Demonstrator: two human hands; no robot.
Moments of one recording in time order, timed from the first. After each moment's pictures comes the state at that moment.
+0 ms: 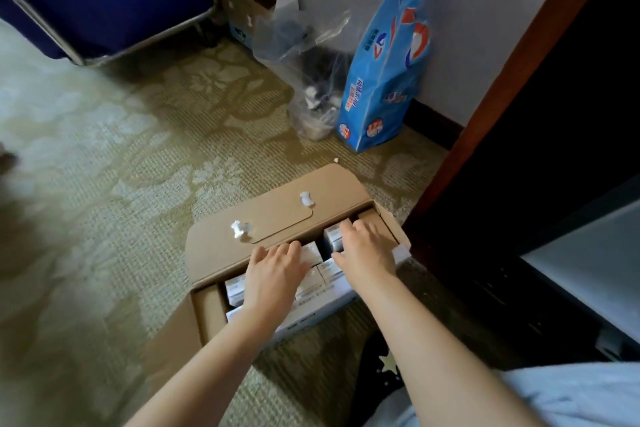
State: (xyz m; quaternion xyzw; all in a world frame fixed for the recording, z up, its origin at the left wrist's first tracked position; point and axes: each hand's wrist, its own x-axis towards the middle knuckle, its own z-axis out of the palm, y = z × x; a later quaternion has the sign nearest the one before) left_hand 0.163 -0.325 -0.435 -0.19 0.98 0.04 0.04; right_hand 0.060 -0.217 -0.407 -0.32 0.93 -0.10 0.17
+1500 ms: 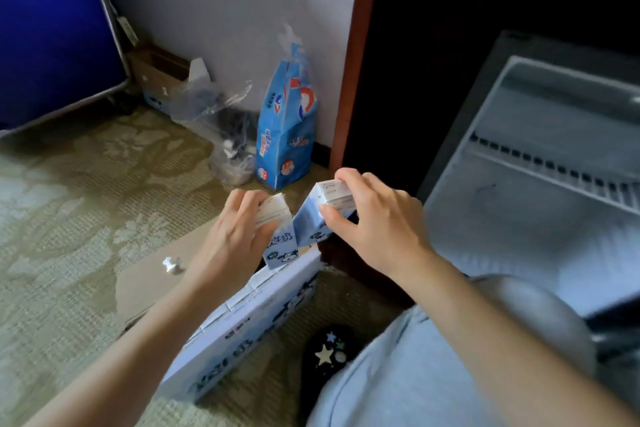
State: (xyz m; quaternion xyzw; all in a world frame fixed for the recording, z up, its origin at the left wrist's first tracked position) left_hand 0.162 -0.279 -0.294 -0.01 0.94 0.28 -0.22; right_hand 0.102 -0.089 -0.234 -0.31 0.92 -0.15 -0.18
